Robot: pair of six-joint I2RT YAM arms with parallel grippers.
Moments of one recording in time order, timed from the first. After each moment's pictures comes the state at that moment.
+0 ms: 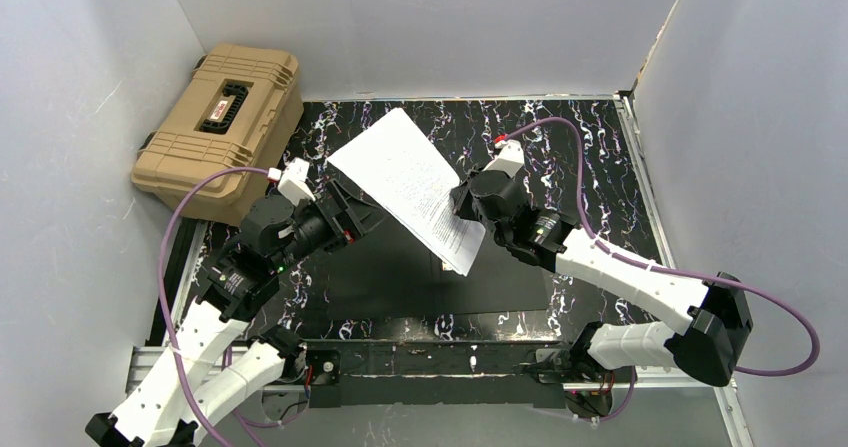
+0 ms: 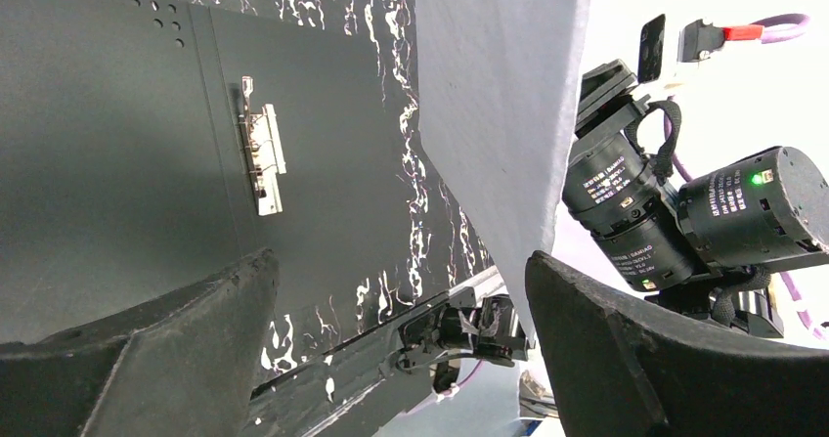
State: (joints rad) left arm -0.56 0.68 0.89 -0.53 0.14 -0.94; right arm 0.94 1.23 1.01 -0.23 0.51 0.78
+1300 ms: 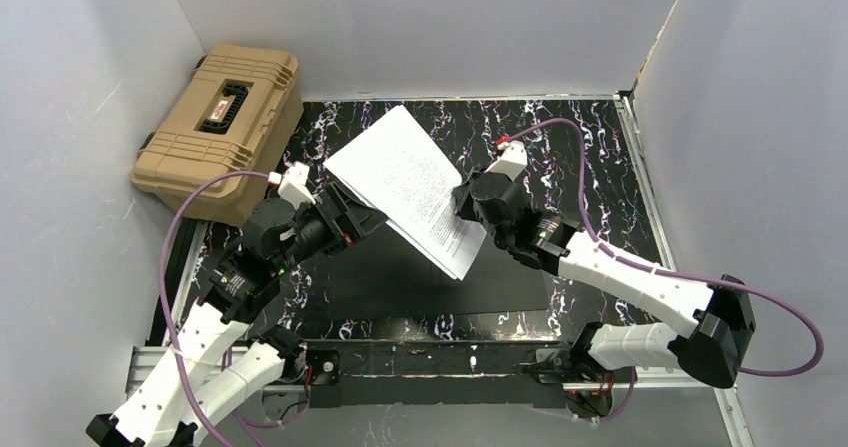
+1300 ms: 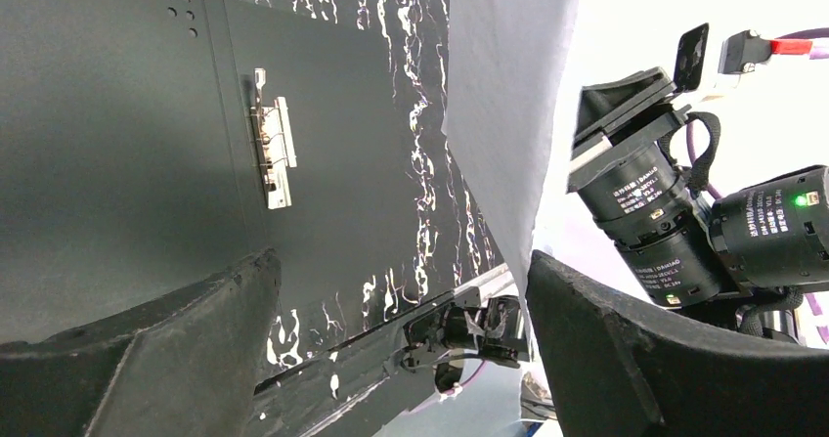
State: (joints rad) left arm -0.56 0.67 0.86 -0.53 0.12 -0.95; right arm 0.97 1.21 1.01 -0.23 0.56 0.78
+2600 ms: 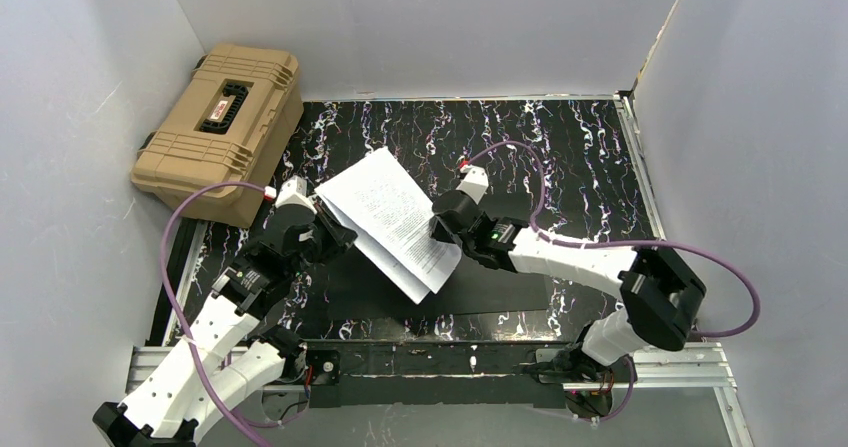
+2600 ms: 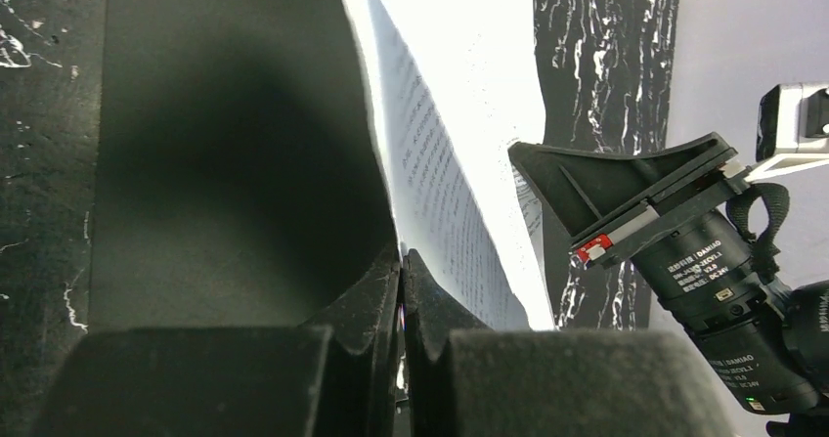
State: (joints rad) left arm -0.56 0.70 0.78 -0.65 -0.15 -0.89; right arm 1.00 1.47 0.95 -0.14 0.47 0.90
